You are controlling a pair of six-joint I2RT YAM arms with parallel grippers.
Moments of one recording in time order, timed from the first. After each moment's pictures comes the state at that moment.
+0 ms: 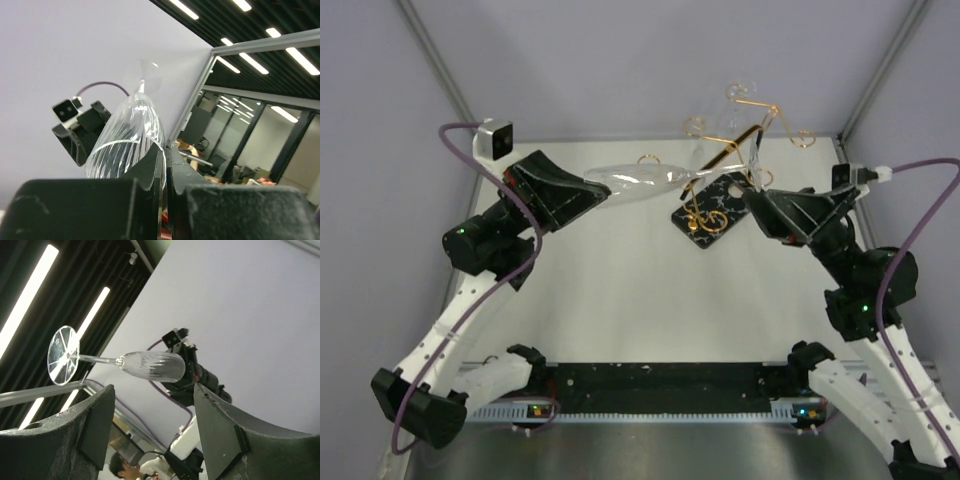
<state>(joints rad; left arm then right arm) -0.44 1.05 1.03 1.16 0.75 -1.61 0.41 0.66 0.81 0.55 -0.39 1.60</state>
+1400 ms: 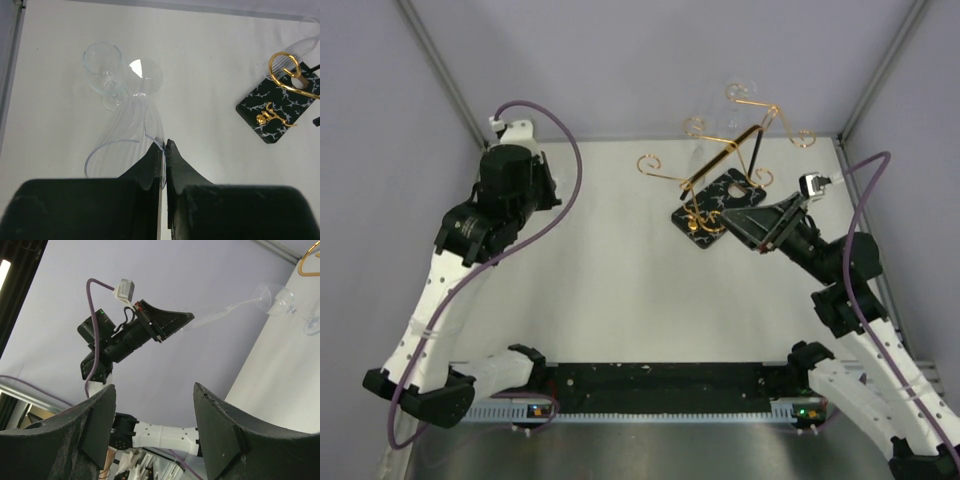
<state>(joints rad) -0.42 1.14 1.55 -0.85 -0.30 -0.33 0.41 0.64 0.73 0.23 -0.46 1.30</state>
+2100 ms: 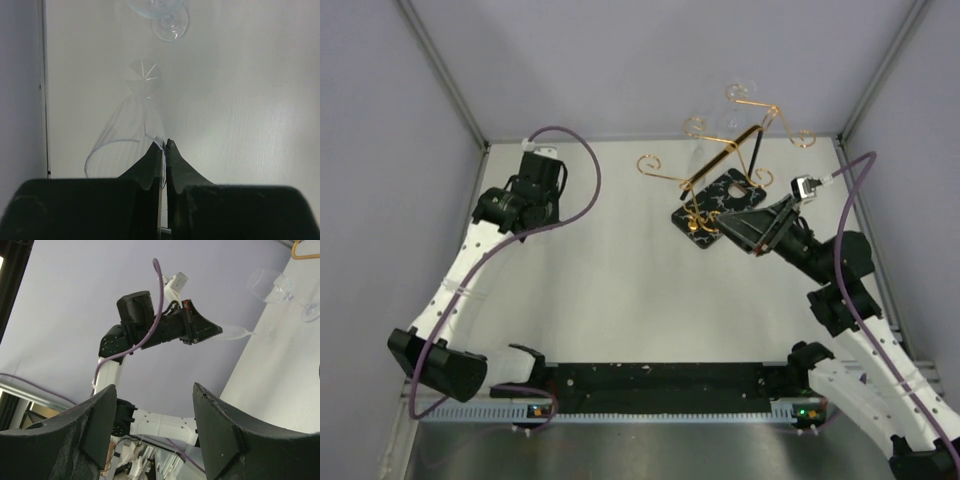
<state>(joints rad) -0.38 1.28 1.45 -1.04 -0.40 -0.26 0.41 0.66 0.69 0.25 -0.50 1.31</state>
